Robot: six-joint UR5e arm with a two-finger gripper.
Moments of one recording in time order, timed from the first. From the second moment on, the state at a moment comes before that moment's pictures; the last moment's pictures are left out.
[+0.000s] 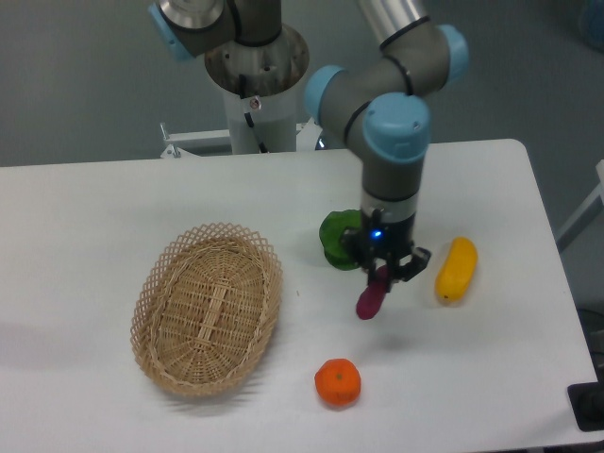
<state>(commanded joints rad) 2.47 -1.93 -1.80 -0.79 1.56 0.89</state>
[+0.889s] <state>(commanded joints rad) 2.40 -1.99 -1.84 -0.79 1.65 0.96</state>
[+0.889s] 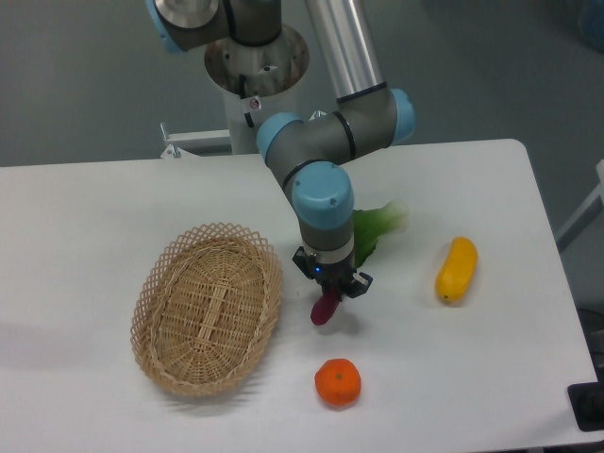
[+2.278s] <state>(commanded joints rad) 2.62 -1.82 -1.52 -1.00 1.58 1.27</state>
